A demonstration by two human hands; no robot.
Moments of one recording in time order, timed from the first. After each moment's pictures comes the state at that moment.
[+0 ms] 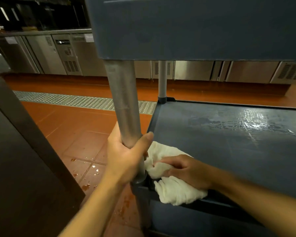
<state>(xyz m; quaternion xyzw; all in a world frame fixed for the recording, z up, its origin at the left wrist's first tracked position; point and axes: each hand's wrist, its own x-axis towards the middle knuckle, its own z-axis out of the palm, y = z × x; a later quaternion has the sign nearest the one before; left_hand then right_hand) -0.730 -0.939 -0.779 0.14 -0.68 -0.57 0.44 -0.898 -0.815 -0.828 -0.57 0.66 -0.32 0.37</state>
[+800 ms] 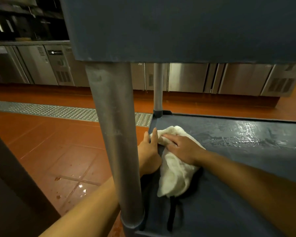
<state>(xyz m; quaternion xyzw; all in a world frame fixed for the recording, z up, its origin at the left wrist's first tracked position) -0.870 -1.013 -0.849 0.27 -0.94 -0.20 0.02 -1.016 -0.907 -0.859 -0.51 0.81 -0.24 0.13</state>
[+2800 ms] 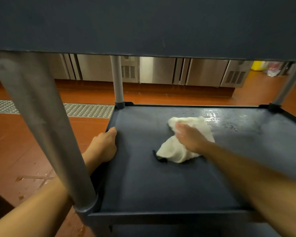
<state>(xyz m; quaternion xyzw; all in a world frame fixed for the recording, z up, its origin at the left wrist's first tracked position) -0.859 -1.008 -0.841 0.31 -0.94 -0.12 0.01 -1.069 -0.773 -0.849 -0.35 0.92 -0.15 0.06</state>
